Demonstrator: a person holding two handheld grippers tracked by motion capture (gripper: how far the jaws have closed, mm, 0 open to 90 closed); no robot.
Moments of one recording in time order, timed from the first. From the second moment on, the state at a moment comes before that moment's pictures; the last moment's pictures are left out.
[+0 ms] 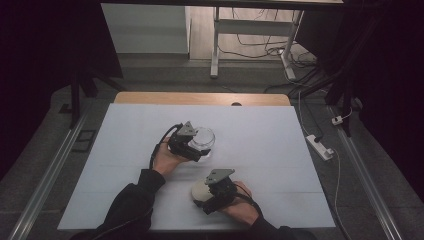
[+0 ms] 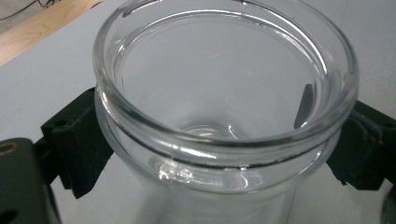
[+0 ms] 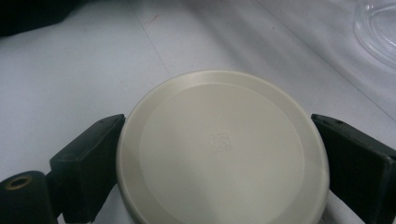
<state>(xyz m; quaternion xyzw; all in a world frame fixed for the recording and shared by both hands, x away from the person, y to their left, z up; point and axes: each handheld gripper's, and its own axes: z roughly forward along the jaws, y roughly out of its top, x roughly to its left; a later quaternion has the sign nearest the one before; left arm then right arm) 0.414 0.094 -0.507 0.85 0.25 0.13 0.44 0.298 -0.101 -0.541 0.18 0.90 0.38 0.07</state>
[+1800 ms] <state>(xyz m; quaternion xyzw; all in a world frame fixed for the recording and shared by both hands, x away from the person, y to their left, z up) 0.374 0.133 -0.496 0.85 0.29 0.07 0.44 0.291 -0.108 -0.522 0.20 0.88 0.42 0.07</state>
